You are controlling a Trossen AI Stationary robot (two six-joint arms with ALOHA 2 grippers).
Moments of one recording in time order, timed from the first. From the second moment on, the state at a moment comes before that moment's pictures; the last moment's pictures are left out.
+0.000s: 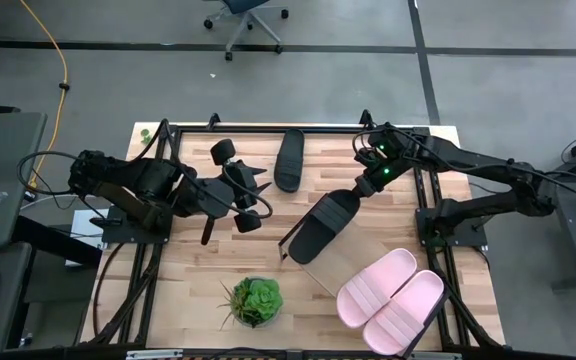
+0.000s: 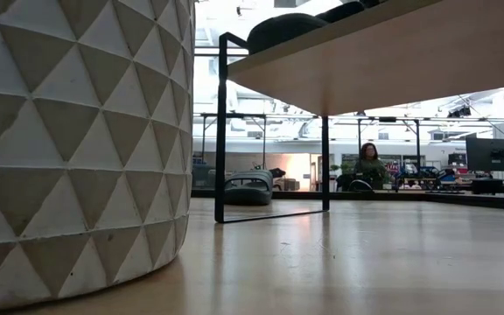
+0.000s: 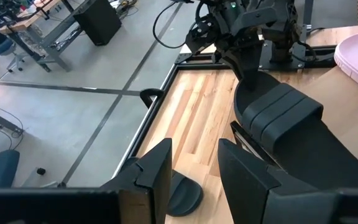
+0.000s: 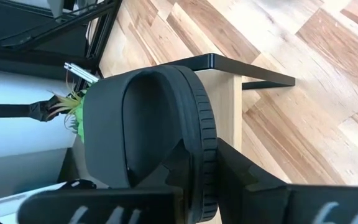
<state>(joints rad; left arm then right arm) -0.22 1.50 1.81 -1.00 -0.79 -0.13 -0.40 1.13 0.98 -0.71 -0.60 0.68</state>
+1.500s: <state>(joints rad) -0.22 1.50 1.81 -1.02 -0.79 -0.10 -0.35 1.12 0.98 -0.70 -0.47 0.81</state>
